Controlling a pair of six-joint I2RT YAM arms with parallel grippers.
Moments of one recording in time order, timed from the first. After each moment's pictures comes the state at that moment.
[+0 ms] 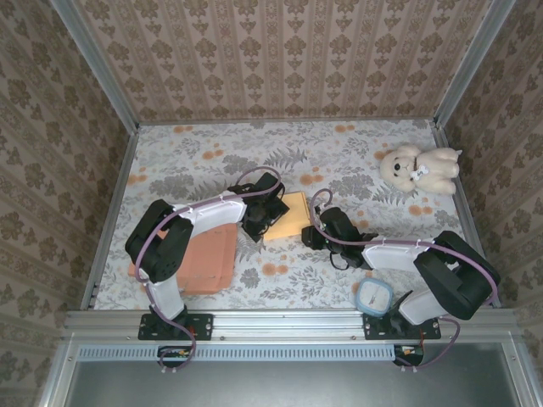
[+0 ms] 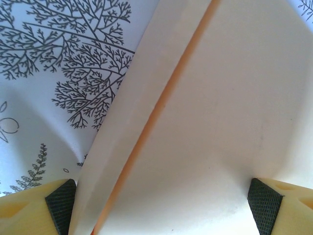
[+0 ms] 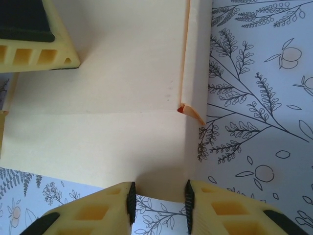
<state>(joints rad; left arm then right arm) -0.78 1.81 1.15 -0.54 0.03 -1.43 0.66 1.46 0.50 0.23 -0.01 0.58</state>
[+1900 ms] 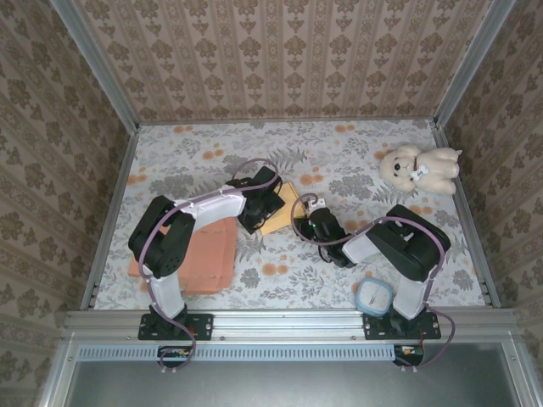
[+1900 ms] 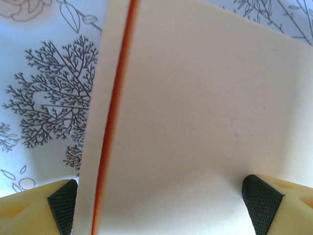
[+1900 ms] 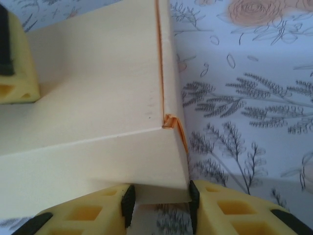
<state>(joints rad) -0.74 1.85 1.21 -0.57 -0.04 -1.34 0.67 1.83 0.55 0.73 0.20 0.40</state>
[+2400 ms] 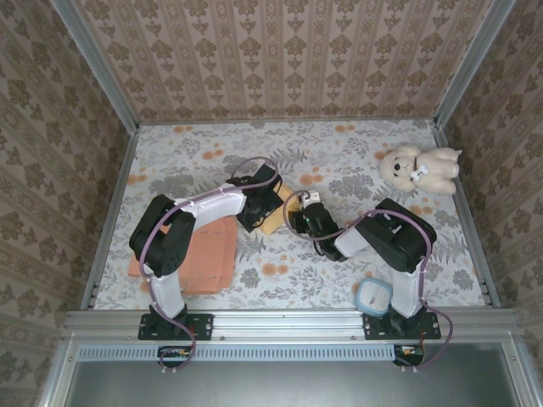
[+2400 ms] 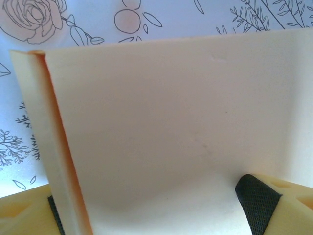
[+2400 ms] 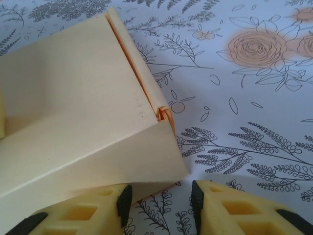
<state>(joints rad) -0.73 1.85 1.23 -0.59 -0.07 -1.33 0.66 1.91 0.64 0.73 0.24 0.34</state>
